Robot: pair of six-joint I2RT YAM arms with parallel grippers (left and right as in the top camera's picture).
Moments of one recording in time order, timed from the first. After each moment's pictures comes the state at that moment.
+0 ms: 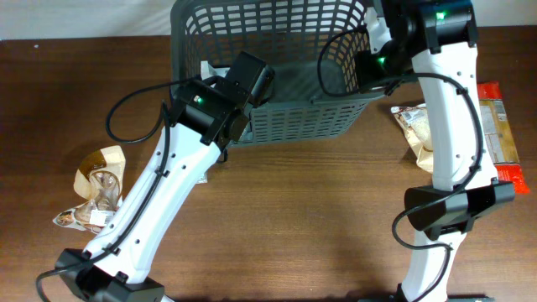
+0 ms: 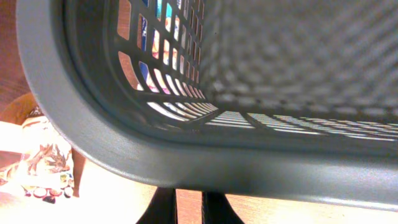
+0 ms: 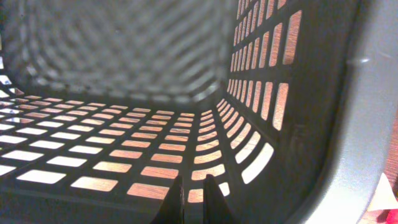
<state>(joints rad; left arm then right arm) -0.54 1.70 1.83 -1.38 -0.42 -0.60 0.17 2.12 2.53 -1.69 -0.08 0.02</state>
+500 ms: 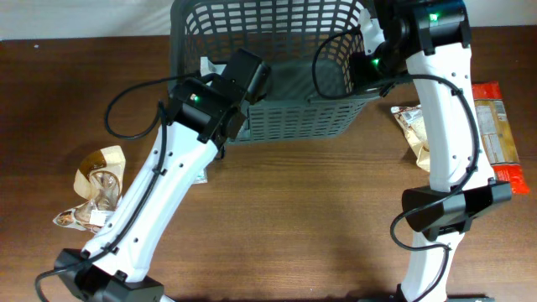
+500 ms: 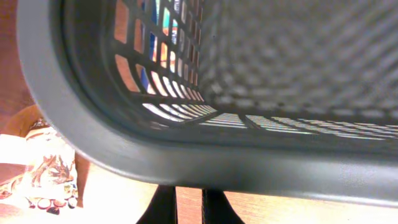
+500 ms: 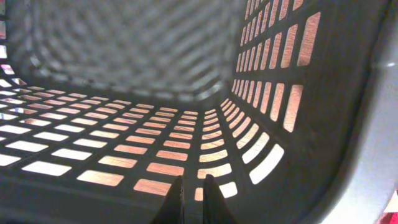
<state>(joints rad) -0.52 1.70 1.83 -1.35 -0.42 -0.55 0.20 2.12 2.53 -1.69 -0.08 0.03</state>
